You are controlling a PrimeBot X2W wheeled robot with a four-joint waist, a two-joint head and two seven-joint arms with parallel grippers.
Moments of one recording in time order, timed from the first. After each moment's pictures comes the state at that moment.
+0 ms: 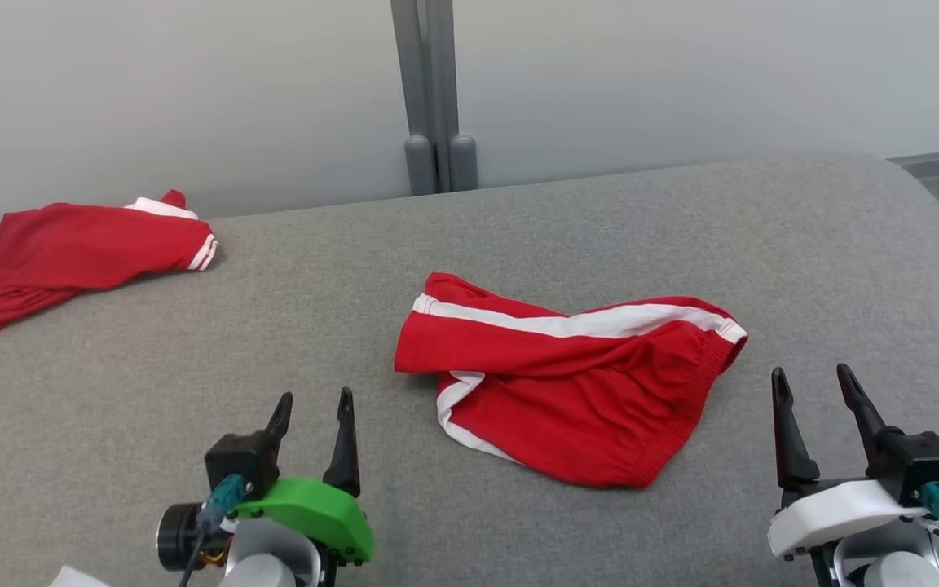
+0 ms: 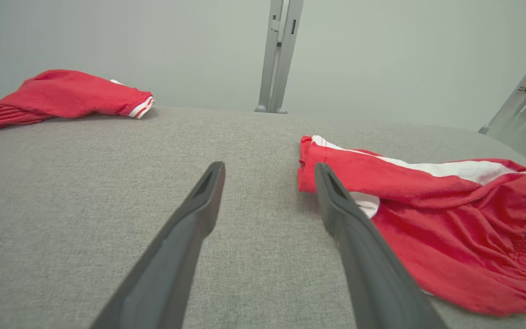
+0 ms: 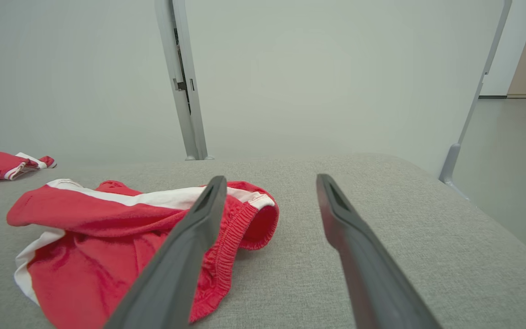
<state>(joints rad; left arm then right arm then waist) -0.24 0.19 -0.58 0.42 -0.65 0.24 -0.26 0.00 -0.05 -0.10 0.20 0.05 0.13 -0.26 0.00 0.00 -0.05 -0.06</state>
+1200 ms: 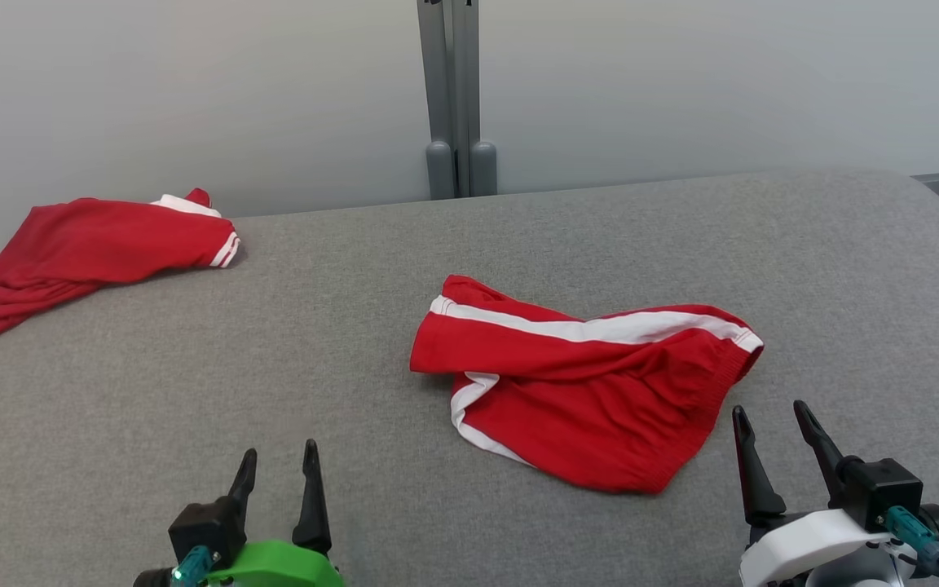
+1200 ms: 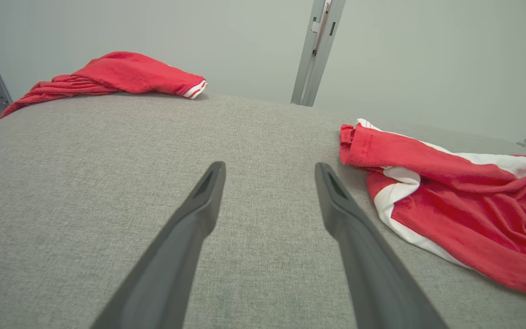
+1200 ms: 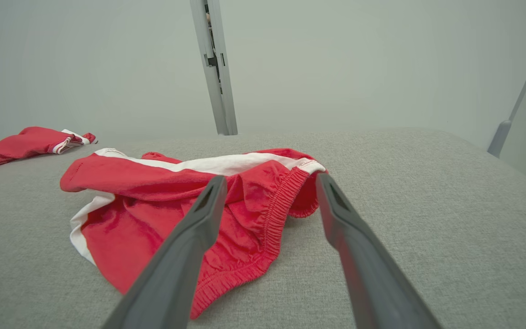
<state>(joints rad) -0.01 0.06 -0.23 0.36 -0.37 0.08 -0.26 0.04 -0.05 -0.02 0.24 0.10 0.13 -0.26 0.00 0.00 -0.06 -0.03</state>
